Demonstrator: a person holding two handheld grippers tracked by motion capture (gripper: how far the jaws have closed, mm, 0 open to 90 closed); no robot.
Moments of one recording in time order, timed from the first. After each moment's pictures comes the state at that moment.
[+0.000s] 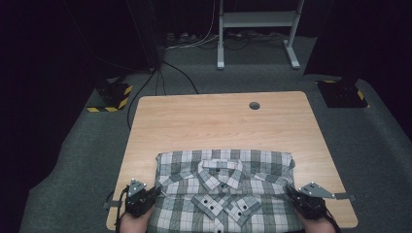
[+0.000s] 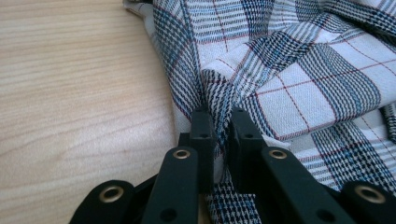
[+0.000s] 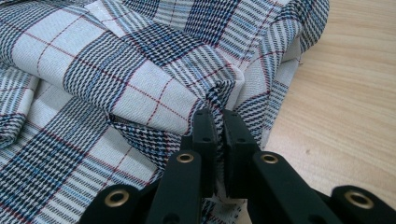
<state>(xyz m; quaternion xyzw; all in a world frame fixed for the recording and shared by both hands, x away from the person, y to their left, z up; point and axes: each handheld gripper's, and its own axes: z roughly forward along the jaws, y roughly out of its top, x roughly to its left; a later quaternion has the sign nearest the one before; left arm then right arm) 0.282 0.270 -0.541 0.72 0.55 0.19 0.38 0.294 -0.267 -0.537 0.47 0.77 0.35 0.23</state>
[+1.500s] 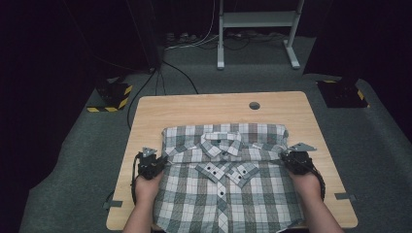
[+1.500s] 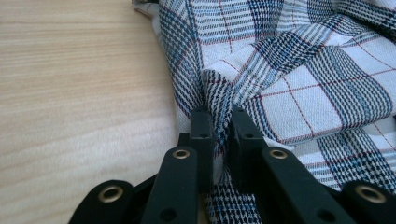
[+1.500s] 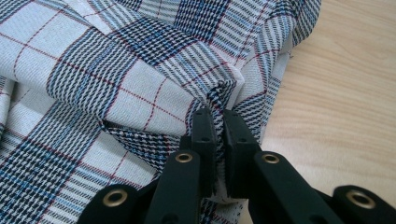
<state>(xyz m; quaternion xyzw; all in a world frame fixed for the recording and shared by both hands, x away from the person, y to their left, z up) 0.401 0.259 -0.537 0.70 0.58 0.20 0.36 0.427 -0.258 -0.529 0.49 0.78 0.31 0.25</state>
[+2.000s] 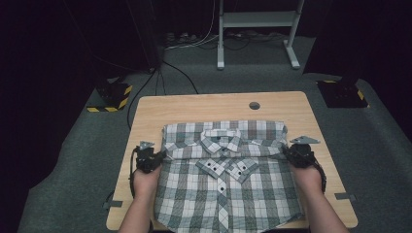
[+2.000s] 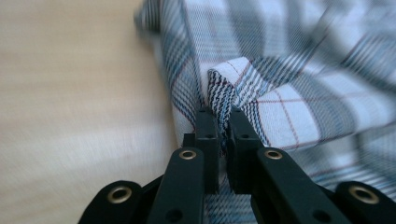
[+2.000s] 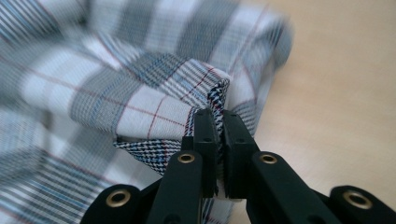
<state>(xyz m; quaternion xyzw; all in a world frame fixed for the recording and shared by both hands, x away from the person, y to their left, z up) 0.410 0.268 -0.501 0.69 0.58 0.19 0.39 0.436 -0.262 -0.500 0.50 0.76 0.33 0.25</state>
